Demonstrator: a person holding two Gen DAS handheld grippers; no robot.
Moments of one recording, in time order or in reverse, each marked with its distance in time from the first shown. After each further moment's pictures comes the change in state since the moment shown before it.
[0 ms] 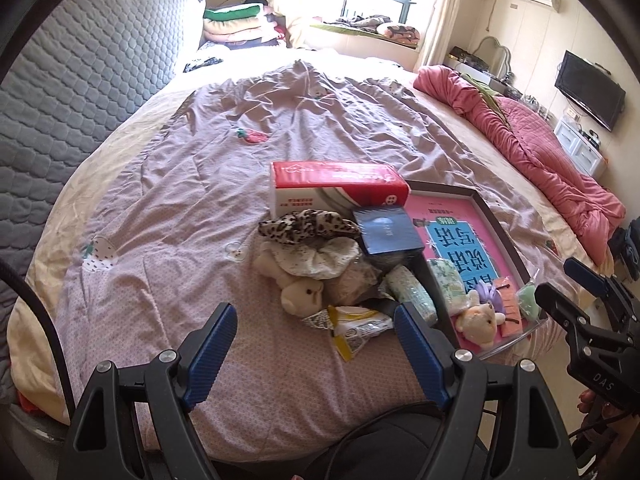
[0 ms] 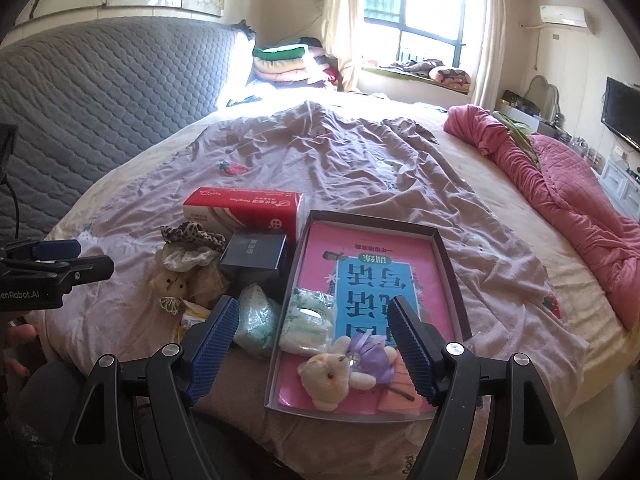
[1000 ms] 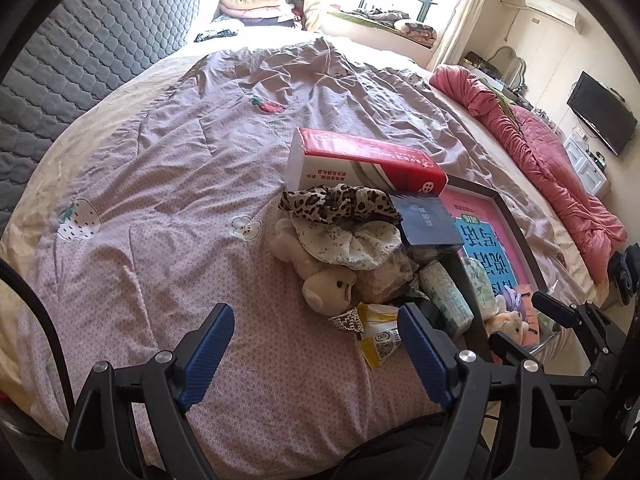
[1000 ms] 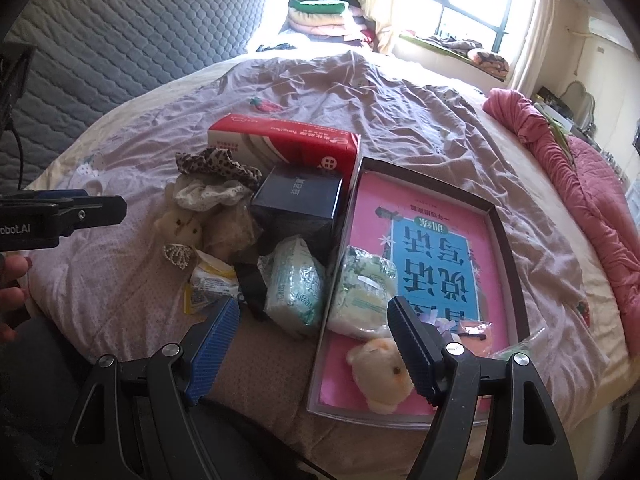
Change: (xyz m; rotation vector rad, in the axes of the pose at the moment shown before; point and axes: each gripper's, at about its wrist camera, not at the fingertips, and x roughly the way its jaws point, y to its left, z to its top) left arm 0.051 0.034 -0.010 -0.087 0.047 -0.043; right arm 0.078 0.050 -0.020 -0.142 0.177 0.015
